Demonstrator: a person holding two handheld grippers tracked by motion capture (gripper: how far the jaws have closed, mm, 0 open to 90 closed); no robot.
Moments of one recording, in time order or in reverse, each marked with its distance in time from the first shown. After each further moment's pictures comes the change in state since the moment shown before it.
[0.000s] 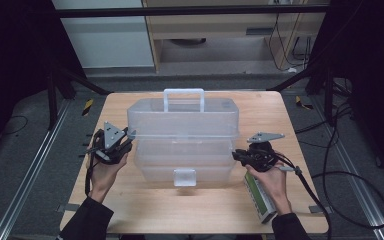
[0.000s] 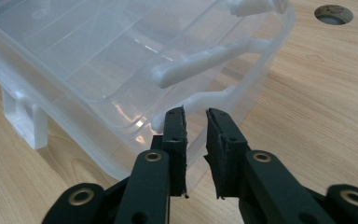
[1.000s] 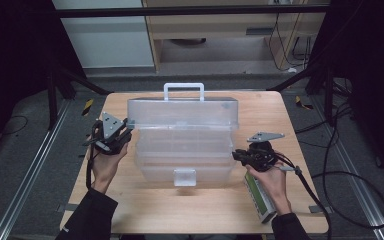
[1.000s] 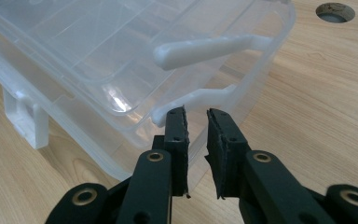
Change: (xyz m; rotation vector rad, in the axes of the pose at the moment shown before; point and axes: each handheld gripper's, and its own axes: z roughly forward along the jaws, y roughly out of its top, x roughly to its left) left arm 0.008 0.020 0.008 -0.037 0.030 -0.029; right arm 0.000 0.000 0.000 0.007 0.006 0.008
